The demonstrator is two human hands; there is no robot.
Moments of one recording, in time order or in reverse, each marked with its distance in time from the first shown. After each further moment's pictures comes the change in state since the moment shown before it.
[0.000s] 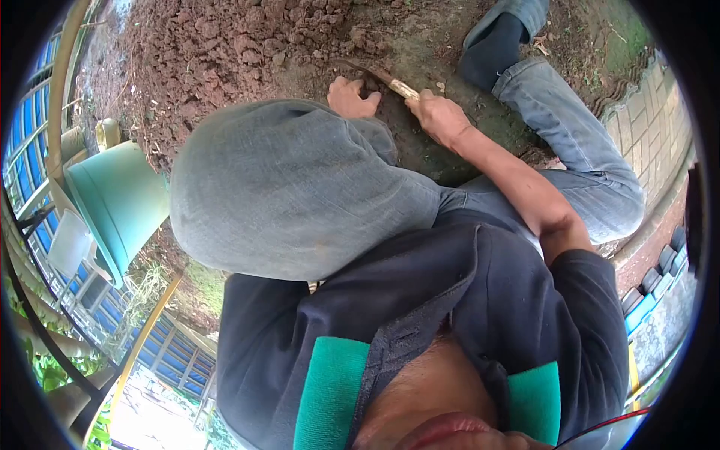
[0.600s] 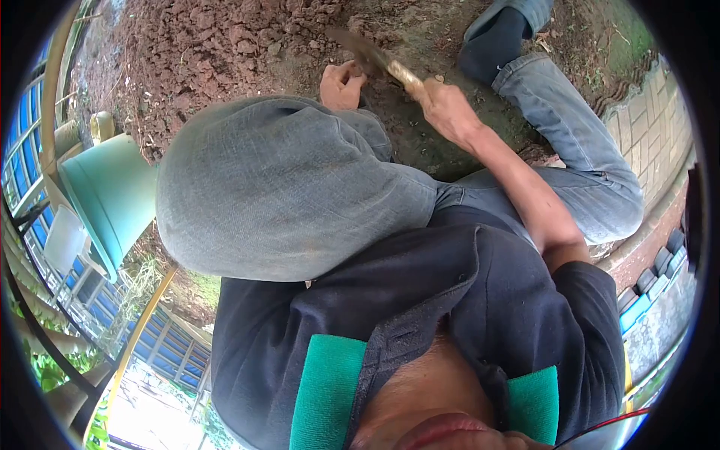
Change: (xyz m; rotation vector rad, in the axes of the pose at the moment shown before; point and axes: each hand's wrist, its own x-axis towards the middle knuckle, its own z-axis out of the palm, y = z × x) left_hand 0.002 0.002 -0.007 -0.575 0.053 -0.222; right_hand -0.016 -0.019 -0.037 0.238 -0.090 0.081
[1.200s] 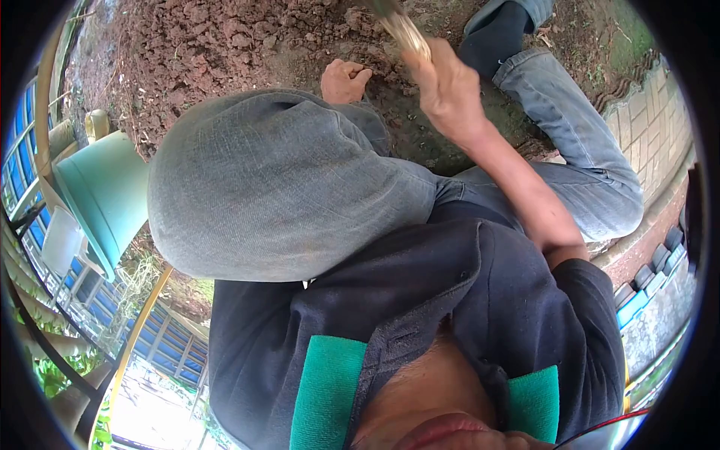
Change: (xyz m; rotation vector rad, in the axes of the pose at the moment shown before) left_hand 0.005 -0.005 0.002 0.444 -0.126 0.138; right_hand -0.013 -0.045 -0.020 0.167 0.453 -0.377
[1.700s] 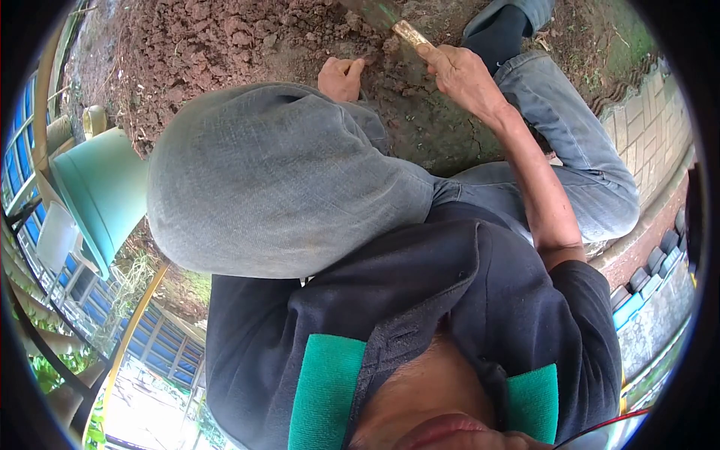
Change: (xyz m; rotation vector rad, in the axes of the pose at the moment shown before) left_hand 0.002 0.006 -0.003 -0.093 0.084 -0.105; right_hand 0.020 0.036 -0.022 -0.010 -0.317 0.345
